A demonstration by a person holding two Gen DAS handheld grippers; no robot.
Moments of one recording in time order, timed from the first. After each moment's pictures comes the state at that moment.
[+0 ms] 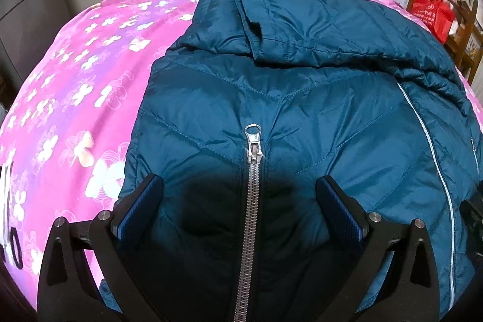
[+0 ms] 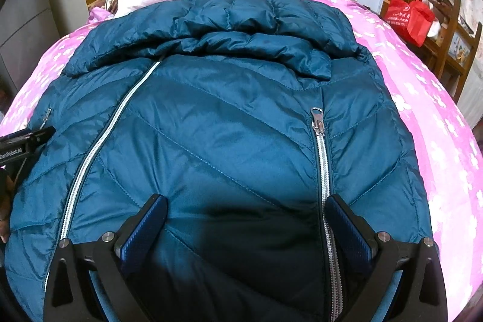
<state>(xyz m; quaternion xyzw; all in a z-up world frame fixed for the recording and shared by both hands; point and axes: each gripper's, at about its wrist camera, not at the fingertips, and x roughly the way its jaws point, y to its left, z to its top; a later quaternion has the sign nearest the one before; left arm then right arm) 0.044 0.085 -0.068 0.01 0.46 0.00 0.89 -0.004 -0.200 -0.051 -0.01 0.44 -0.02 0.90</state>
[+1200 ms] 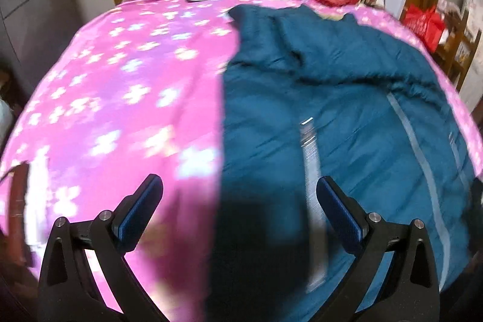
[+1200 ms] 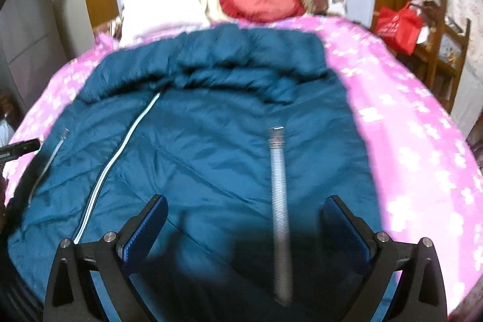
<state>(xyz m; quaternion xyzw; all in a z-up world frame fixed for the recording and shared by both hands) -0.010 0.173 -0.023 0.02 0.45 -0.02 0.89 -0.068 -0.250 -0.010 0.02 0.37 -0.02 0.93</state>
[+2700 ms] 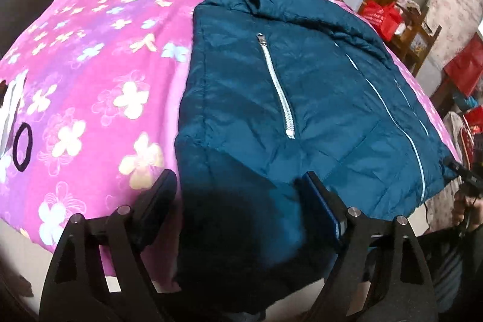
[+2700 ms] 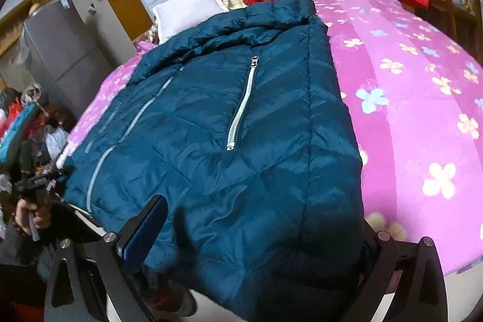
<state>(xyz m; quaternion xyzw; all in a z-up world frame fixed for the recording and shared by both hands) -0.114 0.180 -0.059 -0.05 0.46 -0.14 0.88 -0.158 -0.303 -0.053 0.11 0.40 0.10 0.90</state>
